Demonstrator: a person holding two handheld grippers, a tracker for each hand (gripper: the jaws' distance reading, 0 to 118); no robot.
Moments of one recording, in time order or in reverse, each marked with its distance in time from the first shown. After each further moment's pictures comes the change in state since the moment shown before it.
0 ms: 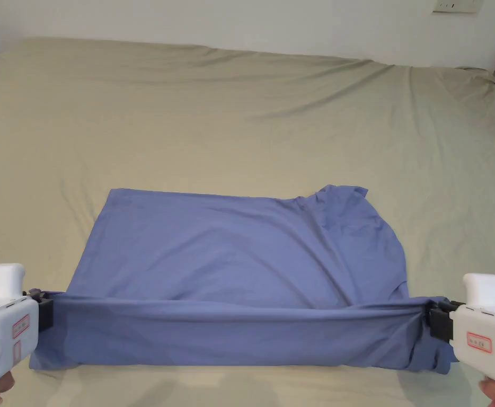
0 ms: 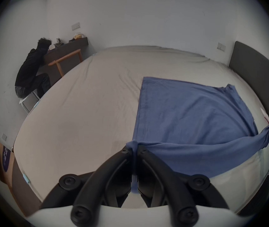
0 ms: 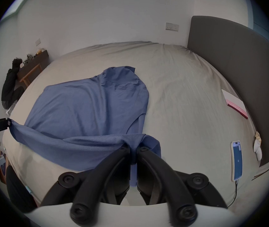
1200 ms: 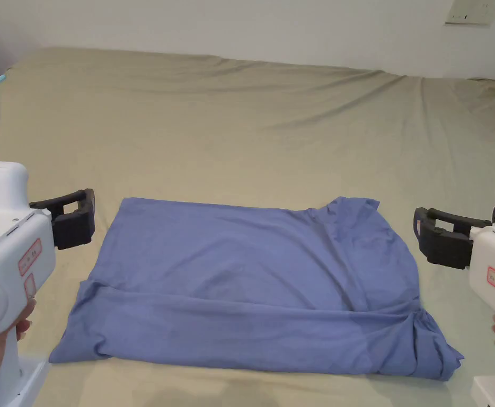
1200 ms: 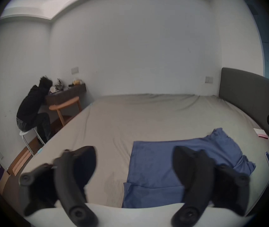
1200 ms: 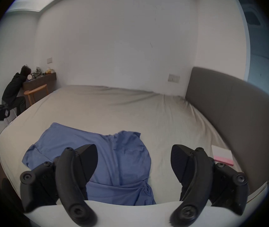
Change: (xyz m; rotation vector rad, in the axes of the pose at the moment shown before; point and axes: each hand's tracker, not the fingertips) left arm 0.035 0.077 0.121 0.488 -0.028 -0.020; right arm -0.060 0.075 0.122 0.467 -0.055 0.129
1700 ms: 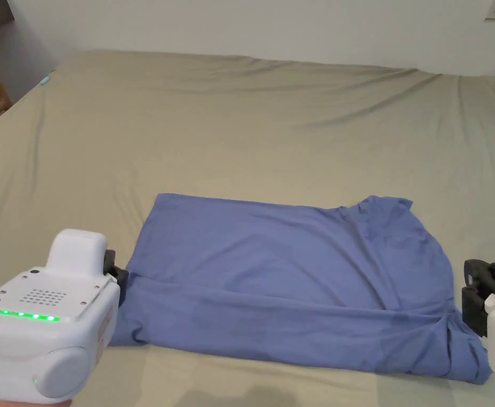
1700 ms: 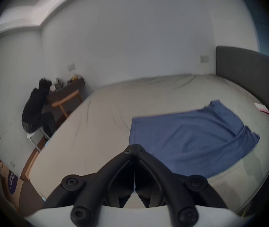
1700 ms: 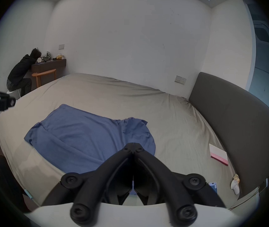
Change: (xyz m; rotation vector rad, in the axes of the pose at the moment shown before) left arm 0.005 -0.078 0.002 -0.242 0.027 -0.113; right arm -0.031 -0.051 0.026 -0.082 0.020 0.096
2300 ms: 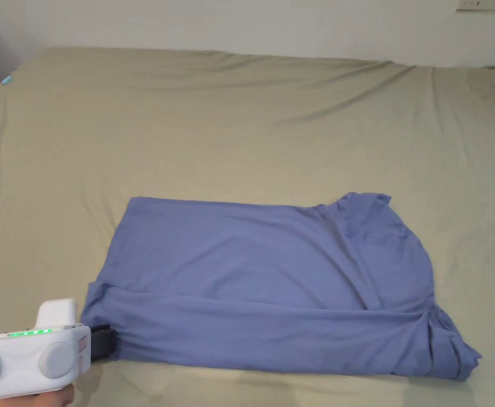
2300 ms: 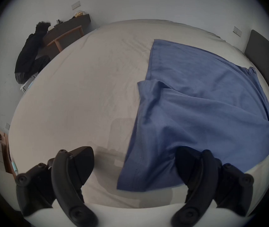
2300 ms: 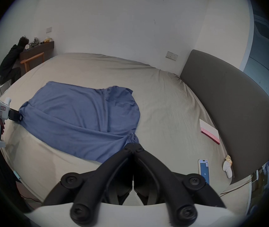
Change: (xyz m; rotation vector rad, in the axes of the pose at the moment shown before) left arm -0.019 -0.087 -0.154 -0.427 0.030 0.194; right arm 0.038 -0.049 -0.002 -0.224 -0.085 -0.003
